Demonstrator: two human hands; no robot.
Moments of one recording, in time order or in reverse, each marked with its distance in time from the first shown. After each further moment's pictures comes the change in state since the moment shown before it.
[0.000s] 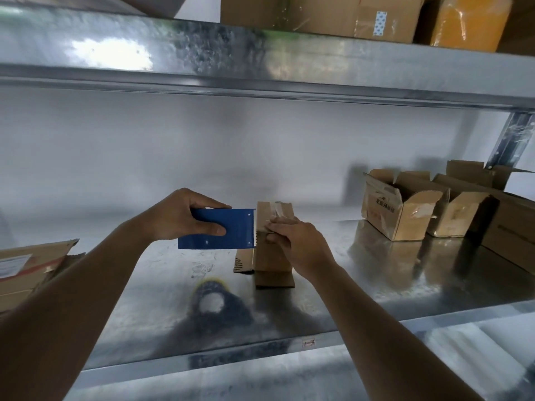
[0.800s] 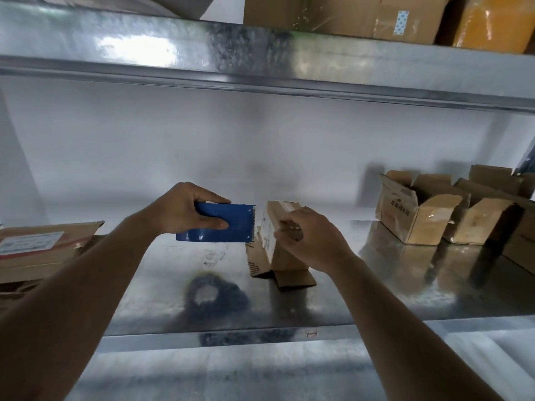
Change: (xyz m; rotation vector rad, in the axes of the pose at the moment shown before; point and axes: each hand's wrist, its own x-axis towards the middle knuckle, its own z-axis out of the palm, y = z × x) left_hand -0.029 0.006 -0.002 0.129 0.121 -0.040; right_hand -0.010 -0.016 -0.031 0.000 -0.113 0.034
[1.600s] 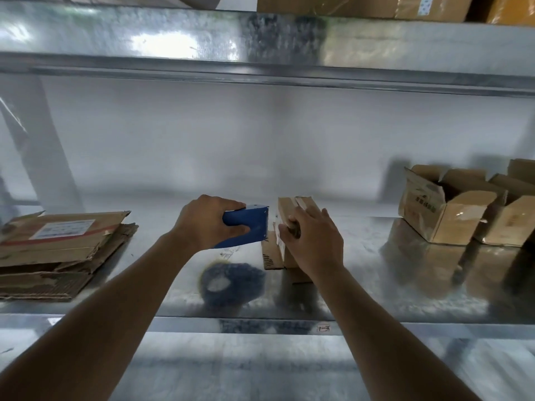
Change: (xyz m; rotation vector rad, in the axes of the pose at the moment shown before) left_hand -0.022 0.012 0.047 0.550 0.220 -0.151; right_hand -0.007 -0.030 0.037 -0.142 0.276 0.101
